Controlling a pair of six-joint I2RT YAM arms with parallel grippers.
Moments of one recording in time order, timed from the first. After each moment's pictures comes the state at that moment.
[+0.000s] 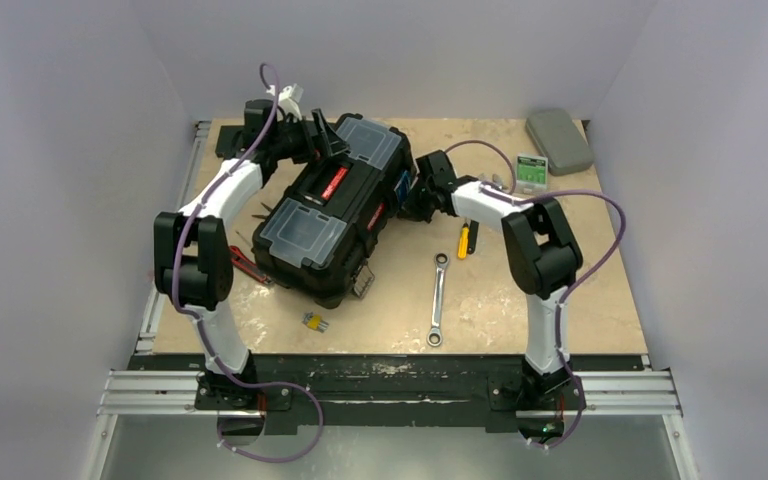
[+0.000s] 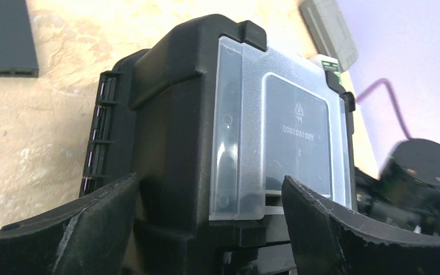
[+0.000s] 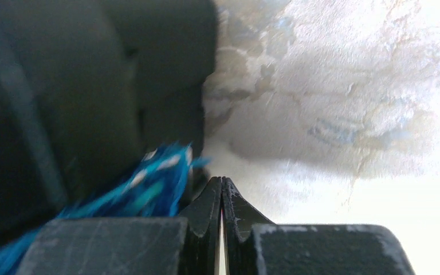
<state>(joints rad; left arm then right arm) -0.13 1.88 1.47 -0.07 0.59 -0.44 0.47 2.08 1.47 -0.31 -0.07 0.99</state>
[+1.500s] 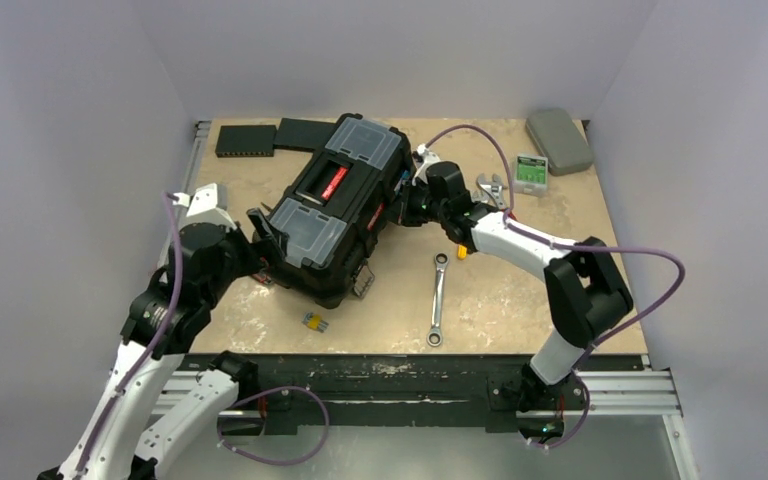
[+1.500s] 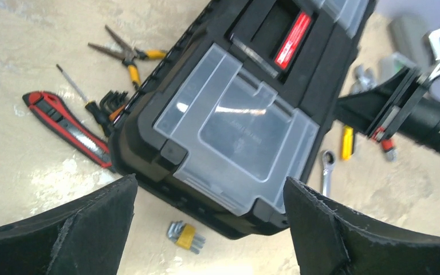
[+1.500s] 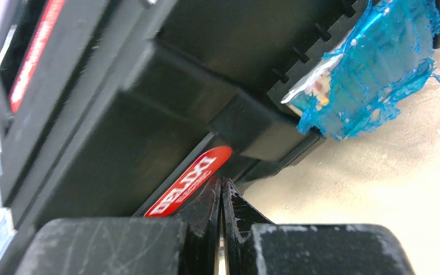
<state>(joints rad) -0.40 0.64 1.01 -0.80 -0.24 -0.57 0.57 1.63 1.08 0.07 -0.25 0.60</state>
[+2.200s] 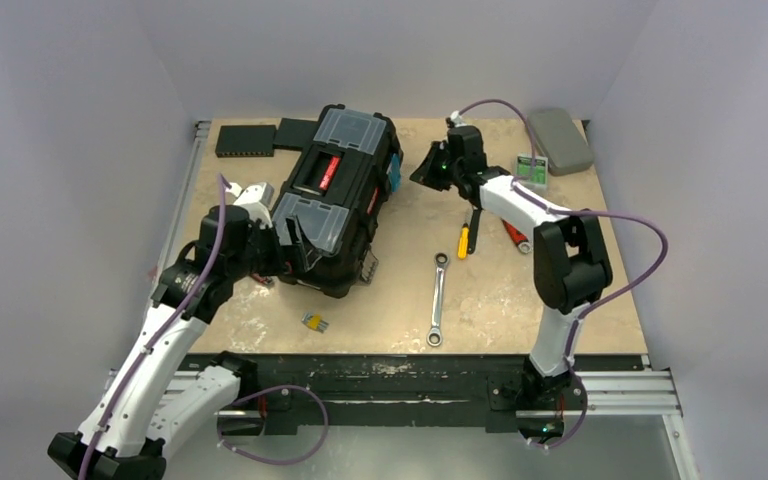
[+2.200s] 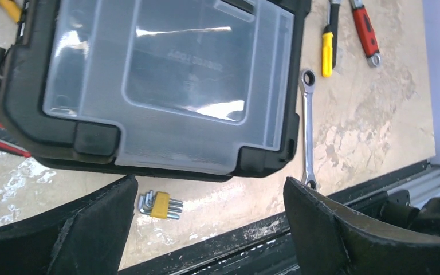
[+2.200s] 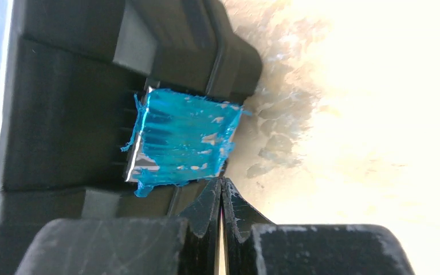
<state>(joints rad) -0.35 0.81 0.94 -0.75 0.11 -0.48 0.41 1.90 1.40 -0.07 -0.18 0.66</state>
